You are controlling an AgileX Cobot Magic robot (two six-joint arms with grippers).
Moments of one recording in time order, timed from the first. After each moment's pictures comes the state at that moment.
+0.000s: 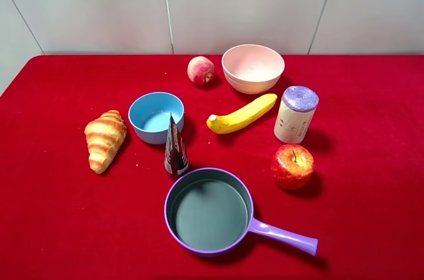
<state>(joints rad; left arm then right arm) -0.17 -0.01 -0.49 -0.03 1.06 0.04 0.22 -0.01 -0.50 0.07 1.02 -0.04</state>
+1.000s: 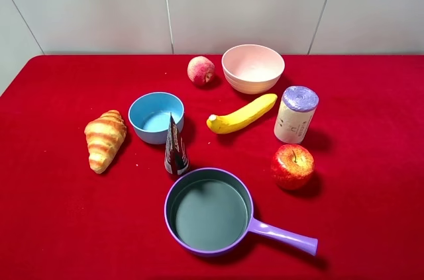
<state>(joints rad) -0.17 -0.01 -0.49 -0.03 1.06 0.04 0.22 -0.01 -0.50 0.07 1.02 -0.04</state>
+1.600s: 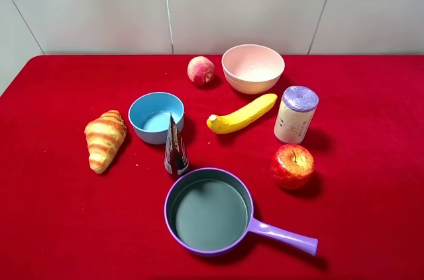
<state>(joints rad) -0.17 -0.01 -0.49 -0.03 1.06 0.04 0.22 -0.01 -0.50 0.07 1.02 -0.04</state>
